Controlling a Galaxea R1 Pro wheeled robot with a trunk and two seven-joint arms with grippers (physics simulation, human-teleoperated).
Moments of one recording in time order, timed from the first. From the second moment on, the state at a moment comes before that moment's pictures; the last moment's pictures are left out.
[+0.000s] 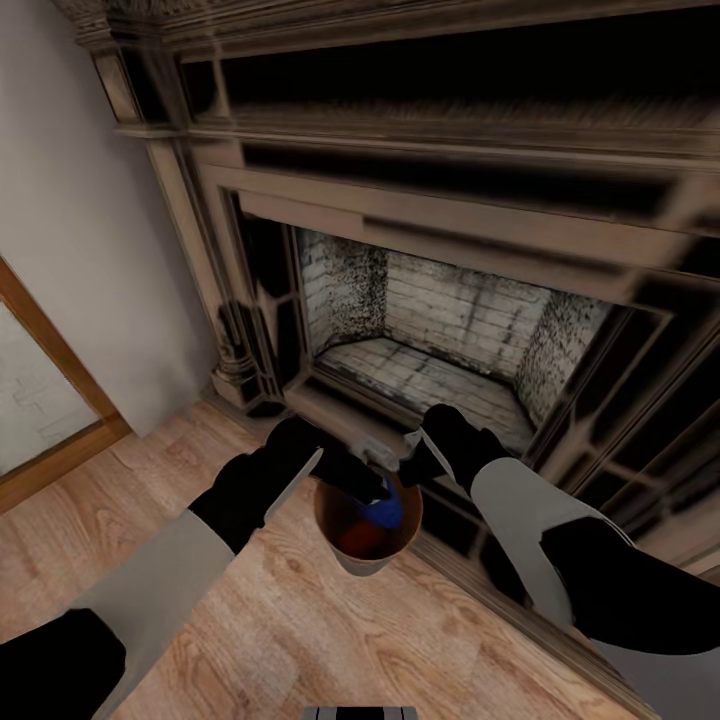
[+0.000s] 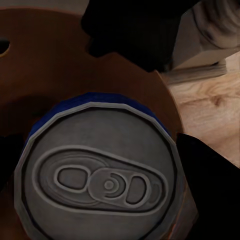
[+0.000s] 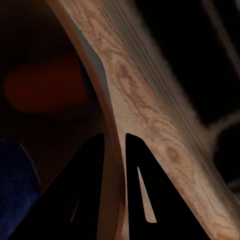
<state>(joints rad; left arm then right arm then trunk) -0.96 -0.05 -0.64 -1.03 0.17 1.05 -0.58 -1.19 0.15 0.23 -0.35 0.16 1.04 0.31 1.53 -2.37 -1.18</state>
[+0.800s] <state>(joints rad) -0.96 -0.05 -0.73 -1.00 0.16 1.05 -0.42 -1.19 0.15 0.23 -0.34 0.16 1.04 0.31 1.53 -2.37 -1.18</state>
